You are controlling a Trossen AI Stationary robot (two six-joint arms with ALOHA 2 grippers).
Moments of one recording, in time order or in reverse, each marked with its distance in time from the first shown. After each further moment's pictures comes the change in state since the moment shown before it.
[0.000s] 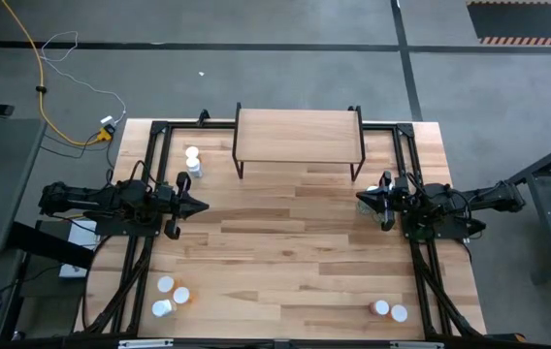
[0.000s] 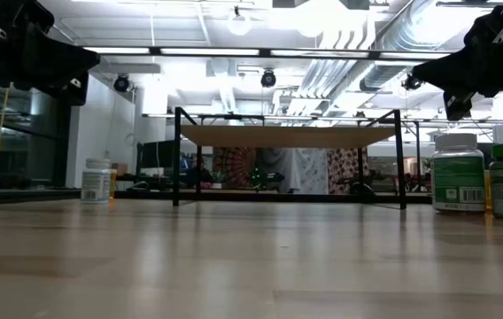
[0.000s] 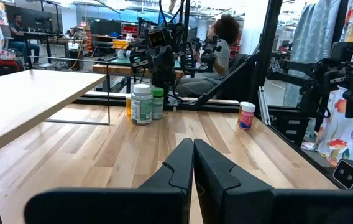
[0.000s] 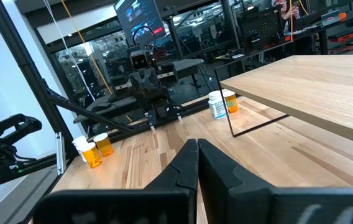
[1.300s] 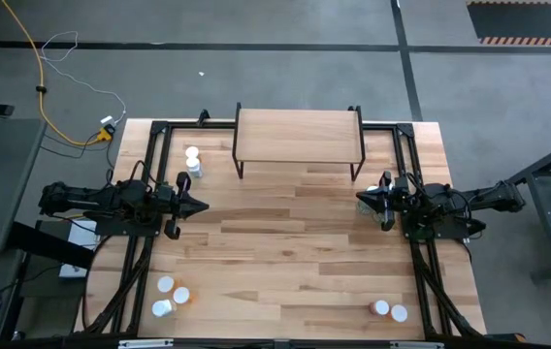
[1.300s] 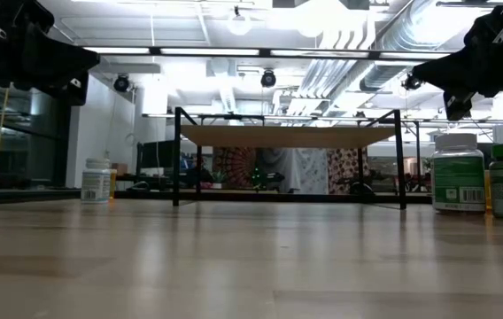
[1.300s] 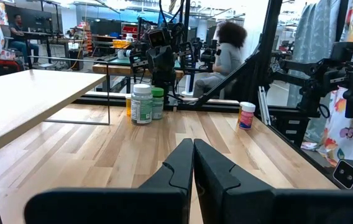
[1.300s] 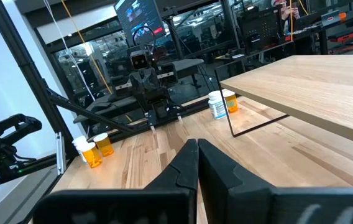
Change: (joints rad) left arm 0.000 0.000 0.000 0.000 0.000 0.000; right arm 0.000 0.000 0.000 0.000 0.000 0.000
